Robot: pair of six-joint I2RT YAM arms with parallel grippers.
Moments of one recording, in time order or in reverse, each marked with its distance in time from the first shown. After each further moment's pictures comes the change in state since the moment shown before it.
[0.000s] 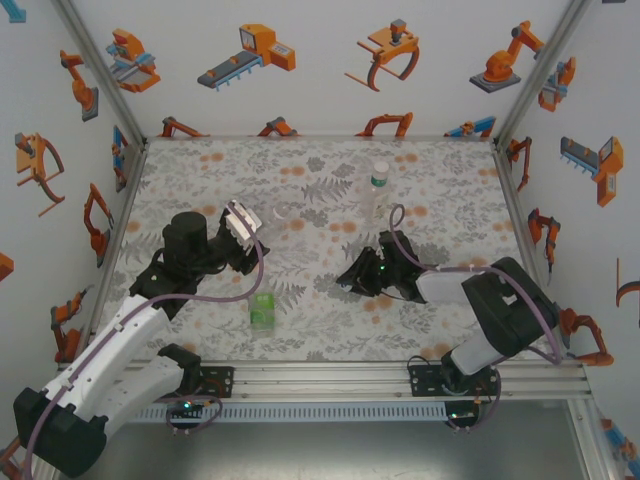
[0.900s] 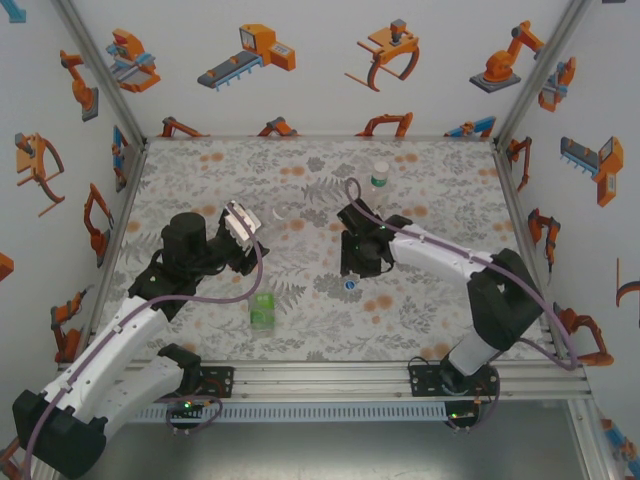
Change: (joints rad) left arm 0.000 -0.011 0.000 -0.010 0.001 0.000; right arm 0.189 0.089 0.608 -0.920 0.426 -0.355
